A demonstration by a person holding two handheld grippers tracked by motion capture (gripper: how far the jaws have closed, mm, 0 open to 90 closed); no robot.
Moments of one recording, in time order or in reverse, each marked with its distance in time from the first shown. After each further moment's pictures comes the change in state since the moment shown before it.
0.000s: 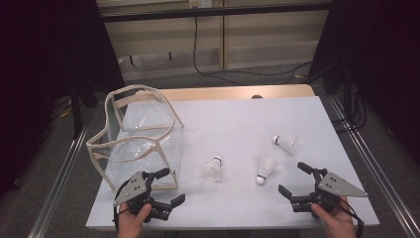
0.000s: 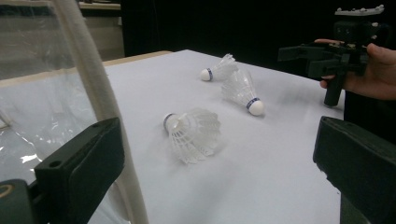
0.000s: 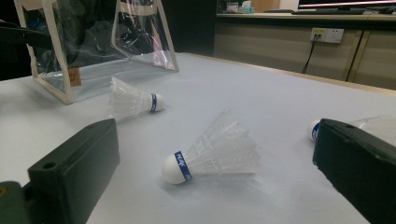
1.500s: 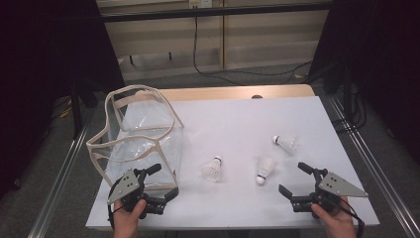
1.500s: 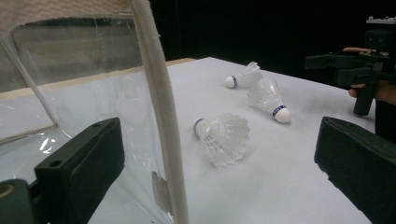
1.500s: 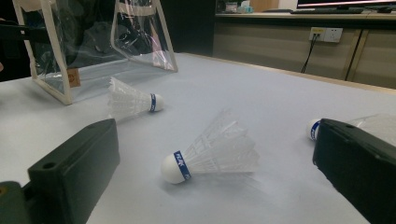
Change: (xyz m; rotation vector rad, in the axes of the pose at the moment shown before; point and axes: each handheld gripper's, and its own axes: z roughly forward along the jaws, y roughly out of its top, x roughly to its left) left arm 0.012 0.000 -0.010 -0.031 0.096 -0.004; right arm -0.001 0.000 -0.001 -0.001 -0.004 0.001
